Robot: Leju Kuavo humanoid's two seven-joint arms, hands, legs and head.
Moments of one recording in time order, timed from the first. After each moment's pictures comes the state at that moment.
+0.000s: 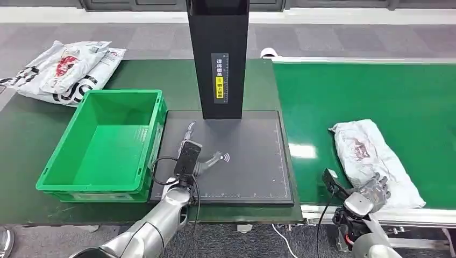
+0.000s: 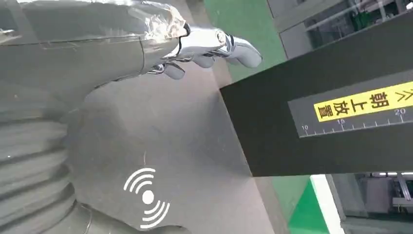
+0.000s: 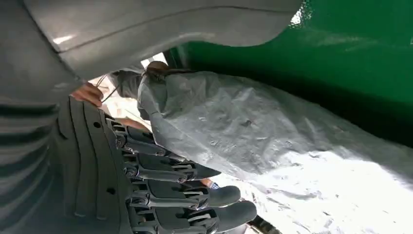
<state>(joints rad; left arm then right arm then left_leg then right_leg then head) -0.63 -0.33 -0.21 -0.31 -0.17 0.41 -0.70 -0.49 -0.09 -0.20 -0.30 1.56 -0.31 0.66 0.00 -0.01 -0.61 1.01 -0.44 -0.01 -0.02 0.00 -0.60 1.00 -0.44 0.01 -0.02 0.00</state>
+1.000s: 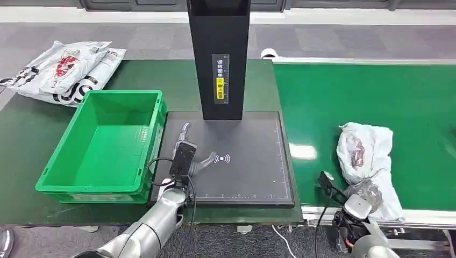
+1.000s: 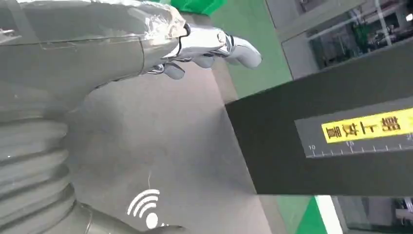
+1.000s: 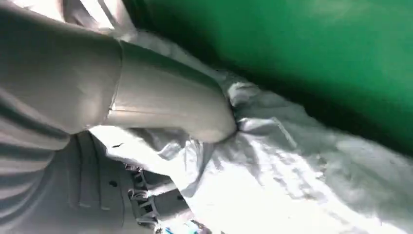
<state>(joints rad) -0.61 -0.31 -0.16 -0.35 -0.21 0.44 -0.70 -0.50 -0.08 -0.19 -0.29 1.57 -0.49 0.52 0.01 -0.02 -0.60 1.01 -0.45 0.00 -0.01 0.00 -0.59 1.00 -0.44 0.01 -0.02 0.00</state>
